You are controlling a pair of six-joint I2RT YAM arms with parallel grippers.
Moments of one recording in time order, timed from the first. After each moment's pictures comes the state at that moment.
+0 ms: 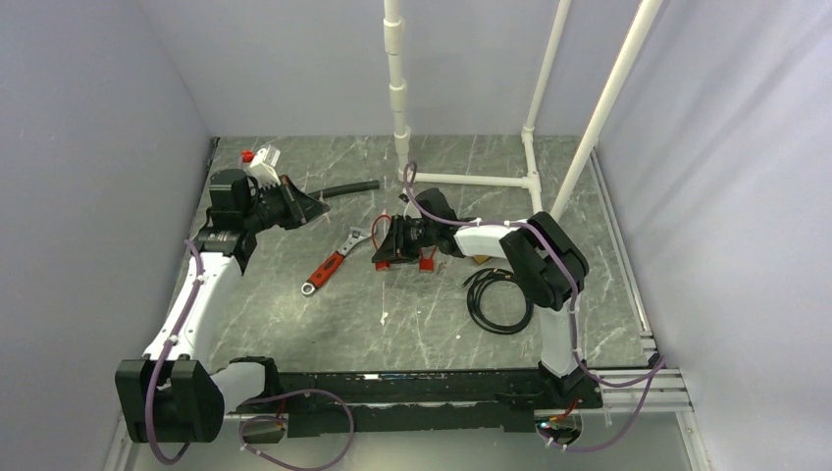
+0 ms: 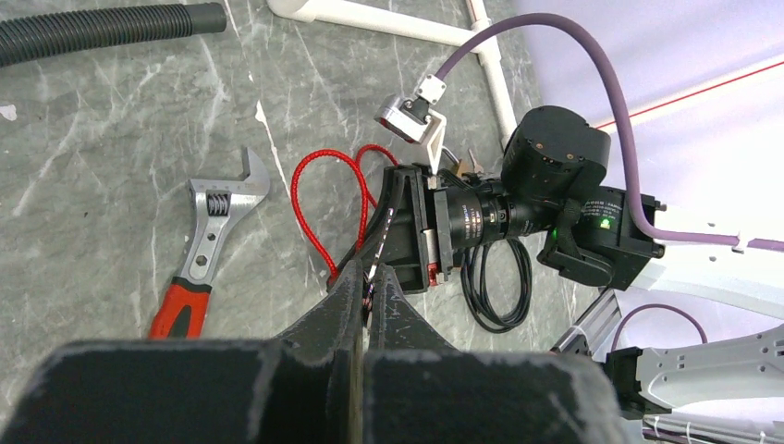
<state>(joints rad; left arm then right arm) -0.01 1.12 0.91 -0.19 0.66 -0.49 0.65 2.01 1.16 0.18 -0.66 0.81</state>
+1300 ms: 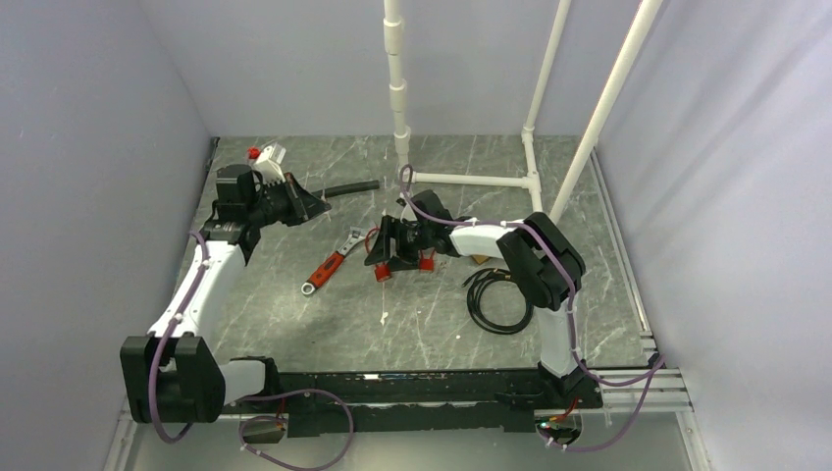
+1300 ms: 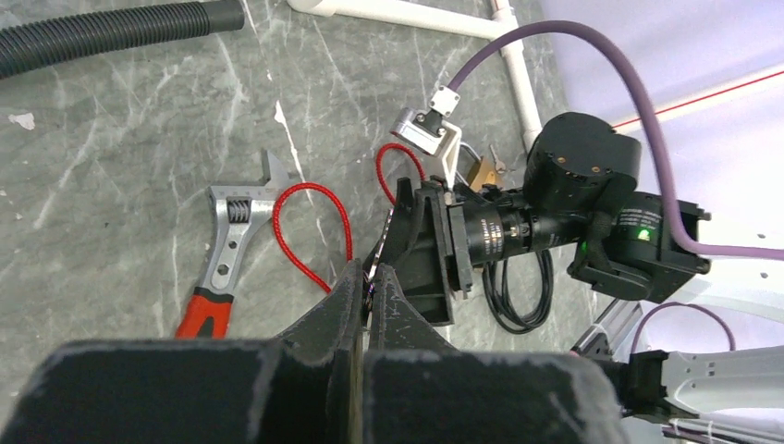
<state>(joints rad) -0.01 1.20 0.92 -0.16 0.66 -0.46 0.67 2.03 1.20 0.08 -0.60 0.83</state>
